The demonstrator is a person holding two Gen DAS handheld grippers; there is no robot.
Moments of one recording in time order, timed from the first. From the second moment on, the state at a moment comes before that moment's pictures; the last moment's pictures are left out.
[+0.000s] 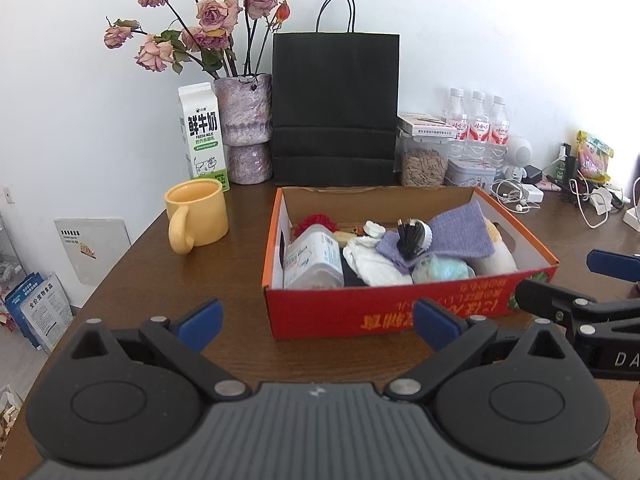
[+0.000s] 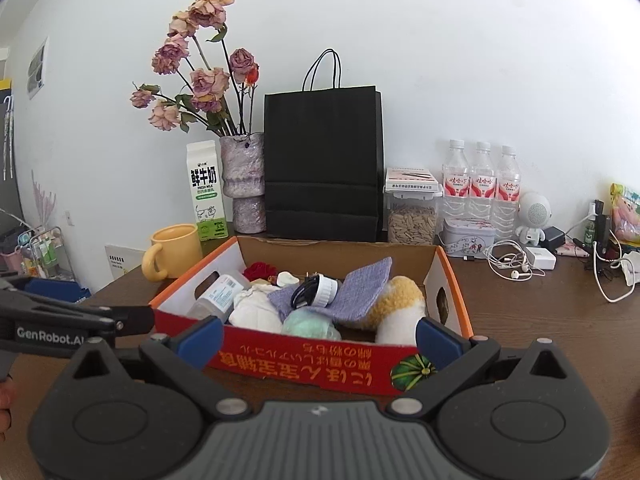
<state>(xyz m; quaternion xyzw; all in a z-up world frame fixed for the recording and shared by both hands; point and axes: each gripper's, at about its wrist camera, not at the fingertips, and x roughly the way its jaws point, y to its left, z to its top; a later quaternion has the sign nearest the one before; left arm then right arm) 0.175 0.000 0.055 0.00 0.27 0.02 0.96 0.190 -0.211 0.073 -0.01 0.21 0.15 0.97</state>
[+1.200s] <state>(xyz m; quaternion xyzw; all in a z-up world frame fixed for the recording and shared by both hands) 0.116 -0.009 0.056 0.00 0.27 0.01 0.96 0.128 -0.223 0.073 0.00 0.22 0.14 0.96</state>
